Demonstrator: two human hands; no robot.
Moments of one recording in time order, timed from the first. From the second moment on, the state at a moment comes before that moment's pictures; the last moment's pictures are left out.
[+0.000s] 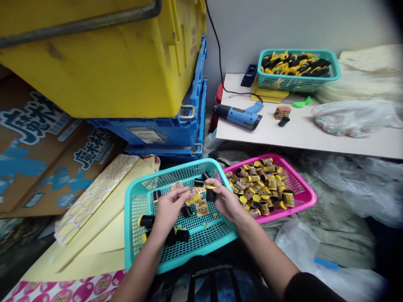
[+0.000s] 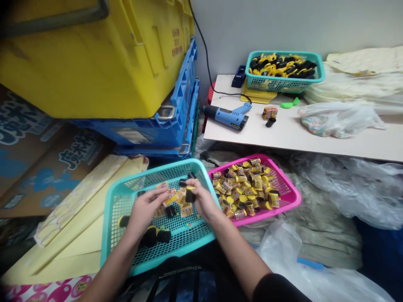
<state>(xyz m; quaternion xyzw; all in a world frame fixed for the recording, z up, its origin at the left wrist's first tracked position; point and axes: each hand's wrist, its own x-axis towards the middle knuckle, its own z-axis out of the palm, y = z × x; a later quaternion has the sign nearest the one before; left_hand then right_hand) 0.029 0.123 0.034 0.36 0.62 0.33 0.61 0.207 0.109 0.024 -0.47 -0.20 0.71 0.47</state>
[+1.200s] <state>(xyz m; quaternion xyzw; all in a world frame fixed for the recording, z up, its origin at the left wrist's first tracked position) 0.044 0.110 0.044 0.35 0.50 0.36 0.71 0.184 0.085 0.026 -0.33 -0.16 0.81 0.45</state>
